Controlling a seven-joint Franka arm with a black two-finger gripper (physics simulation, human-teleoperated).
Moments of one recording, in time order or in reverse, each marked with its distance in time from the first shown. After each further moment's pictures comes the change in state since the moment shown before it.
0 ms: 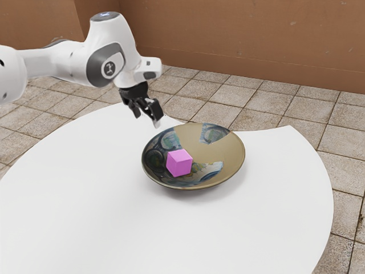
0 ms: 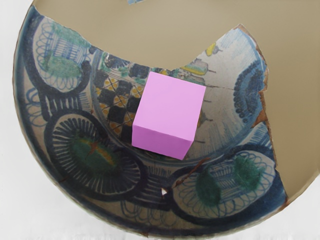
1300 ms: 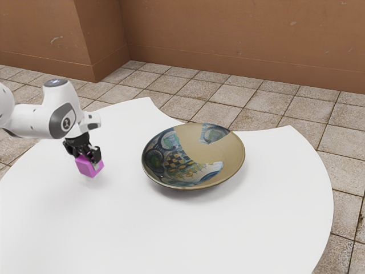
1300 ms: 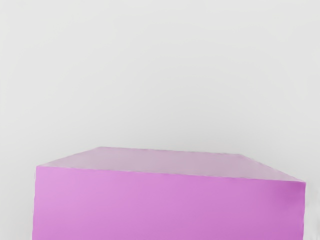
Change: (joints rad) arm 0.372 0.167 0.015 -0.262 0.059 0.327 0.051
